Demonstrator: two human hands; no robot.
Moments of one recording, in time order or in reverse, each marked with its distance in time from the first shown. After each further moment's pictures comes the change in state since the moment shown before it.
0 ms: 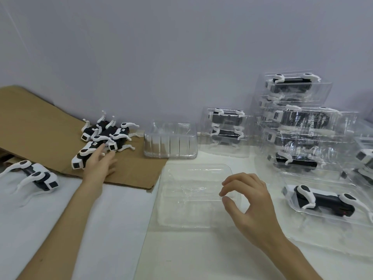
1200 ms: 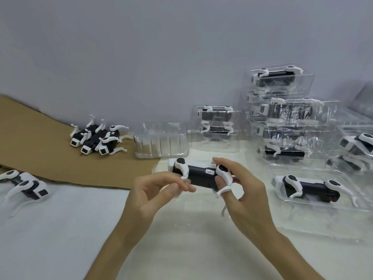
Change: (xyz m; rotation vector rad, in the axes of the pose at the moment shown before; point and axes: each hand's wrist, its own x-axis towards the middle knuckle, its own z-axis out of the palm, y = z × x) left_hand -0.168 0.028 0.060 -0.118 -0.788 0.526; right_hand 0.001 -0.010 -0.001 0.218 0.185 0.015
